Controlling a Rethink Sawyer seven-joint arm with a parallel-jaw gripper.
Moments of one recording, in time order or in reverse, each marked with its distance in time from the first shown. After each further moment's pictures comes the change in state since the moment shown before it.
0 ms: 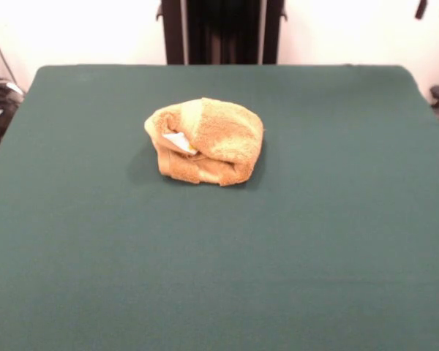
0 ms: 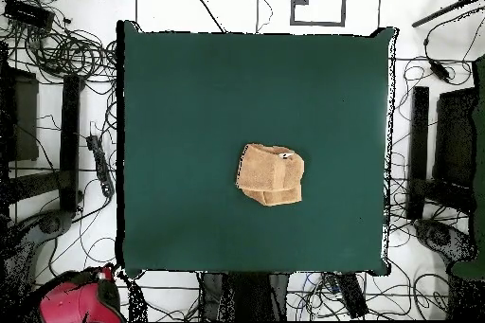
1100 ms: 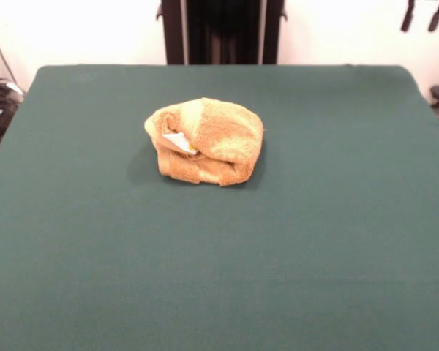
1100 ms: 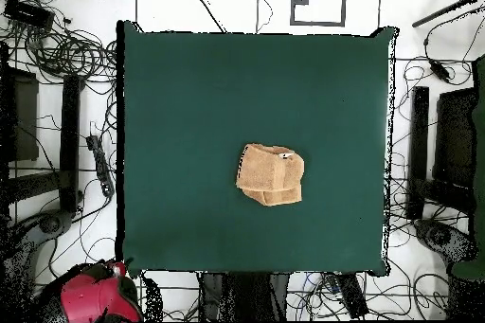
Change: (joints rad) arm -0.047 0.051 0.000 0.035 0.044 -0.091 0.001
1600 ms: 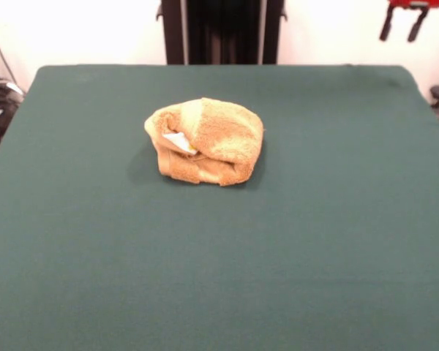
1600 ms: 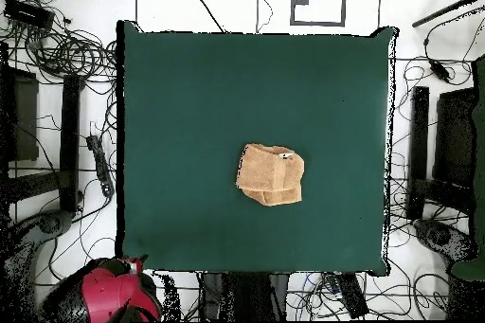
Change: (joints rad) arm -0.065 0.032 0.001 0.035 0.000 -0.049 0.000
